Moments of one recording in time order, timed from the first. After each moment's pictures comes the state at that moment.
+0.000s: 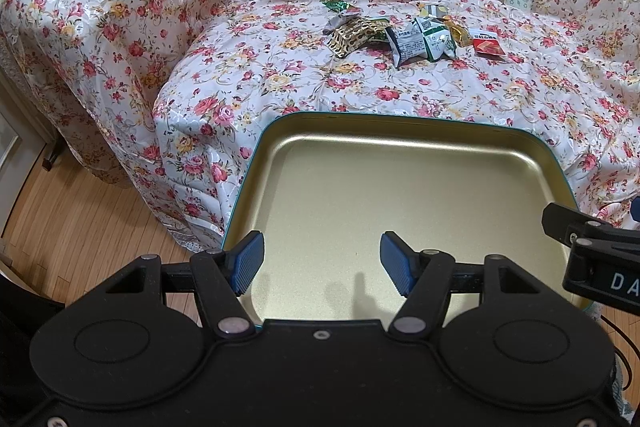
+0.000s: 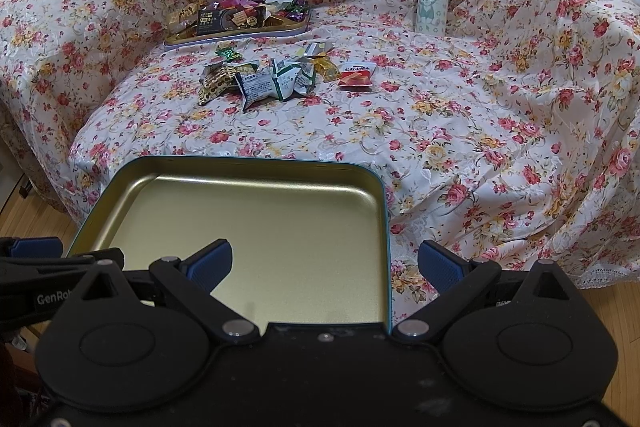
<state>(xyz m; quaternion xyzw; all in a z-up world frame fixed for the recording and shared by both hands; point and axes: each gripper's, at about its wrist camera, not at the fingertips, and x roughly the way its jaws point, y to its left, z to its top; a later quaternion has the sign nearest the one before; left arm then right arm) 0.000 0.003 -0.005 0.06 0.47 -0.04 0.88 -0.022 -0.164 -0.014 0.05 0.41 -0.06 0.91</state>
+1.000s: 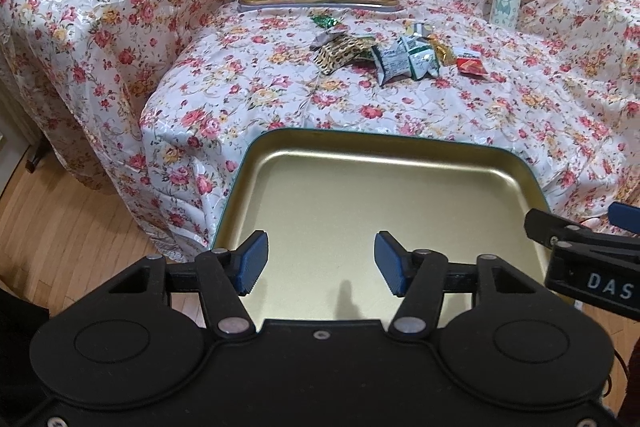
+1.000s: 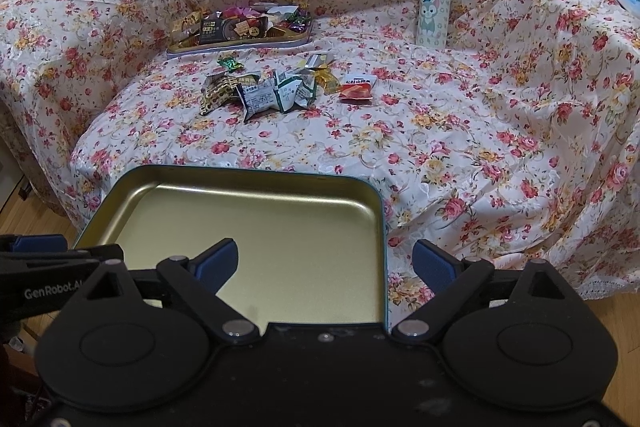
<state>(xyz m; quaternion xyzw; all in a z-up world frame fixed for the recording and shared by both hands) 0.000 0.006 0.005 0.03 0.45 -0.07 0.89 -0.021 -0.164 -0.011 0.04 0.39 -0.06 0.92</state>
